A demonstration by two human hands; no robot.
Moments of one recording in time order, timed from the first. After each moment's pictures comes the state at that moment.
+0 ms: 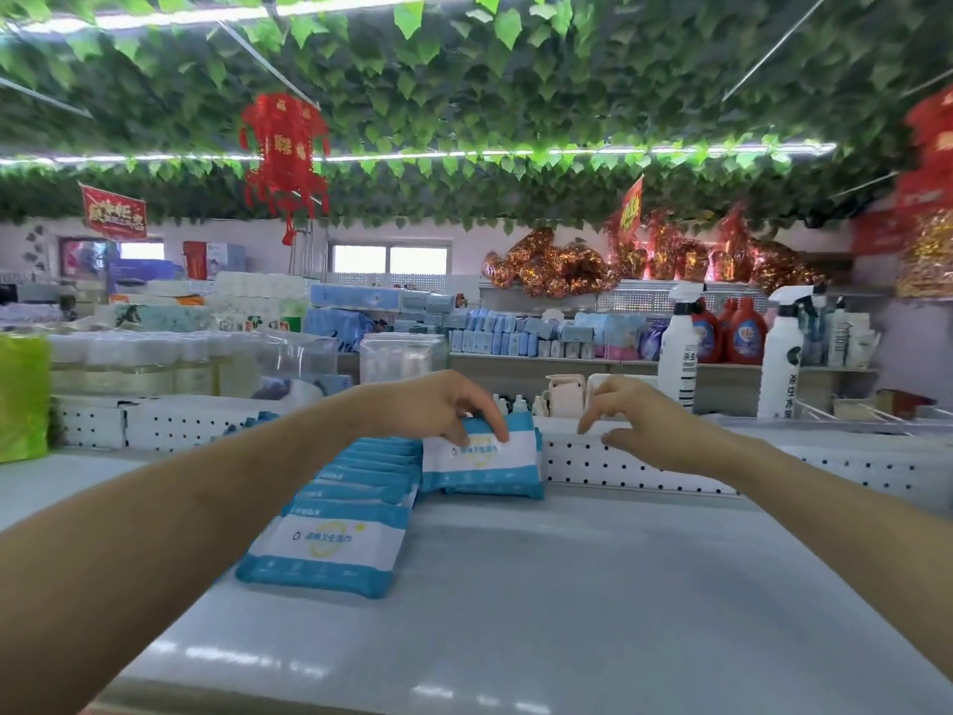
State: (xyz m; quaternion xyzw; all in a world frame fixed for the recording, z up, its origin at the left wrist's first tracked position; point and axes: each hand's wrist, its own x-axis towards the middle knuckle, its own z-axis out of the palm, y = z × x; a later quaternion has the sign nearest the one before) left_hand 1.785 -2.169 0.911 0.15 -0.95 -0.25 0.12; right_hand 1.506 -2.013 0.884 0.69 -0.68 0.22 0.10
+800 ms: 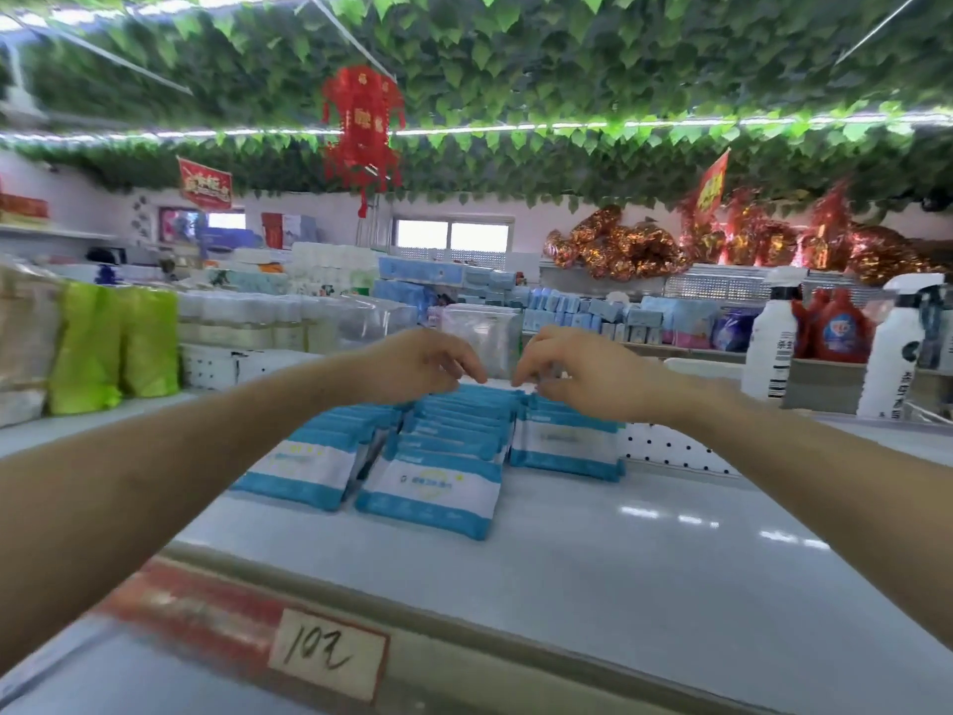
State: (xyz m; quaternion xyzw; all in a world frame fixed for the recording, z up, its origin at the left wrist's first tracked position) left_hand 1.914 -2.178 0.906 0.23 -0.93 -0.13 0.24; right_hand 1.671 -2.057 0.921 0.80 -0.56 0.18 0.10
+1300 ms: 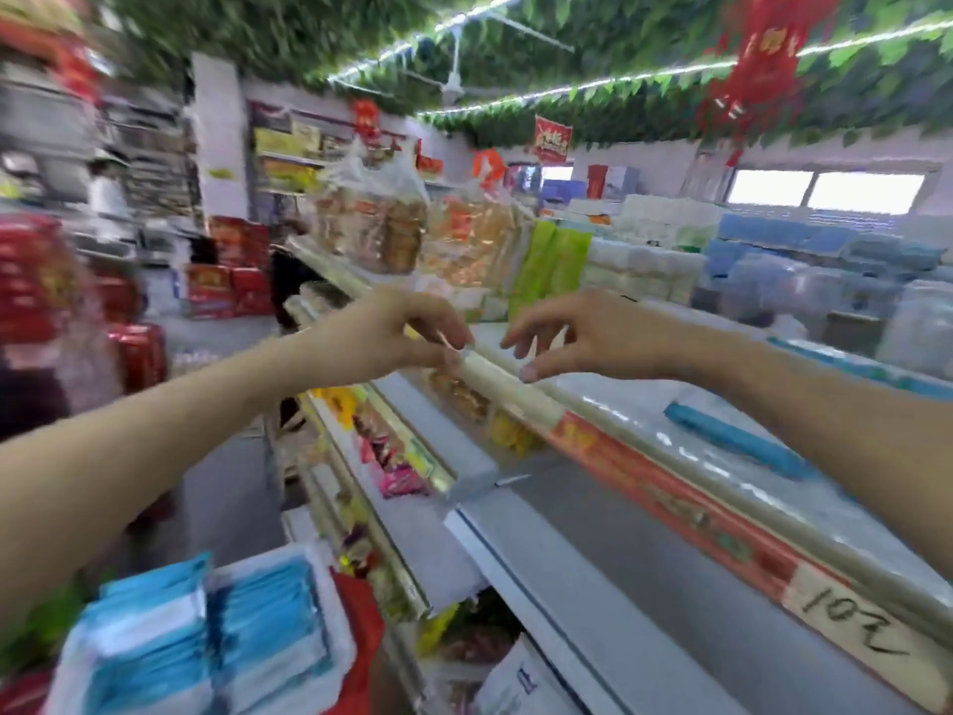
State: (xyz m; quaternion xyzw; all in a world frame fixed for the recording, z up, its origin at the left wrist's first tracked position) left_hand 2.338 -2.039 0.844 0.52 -0.79 -0.07 0.32; right_hand 2.074 -2.128 0.886 0.95 -0.26 0.13 -0.09
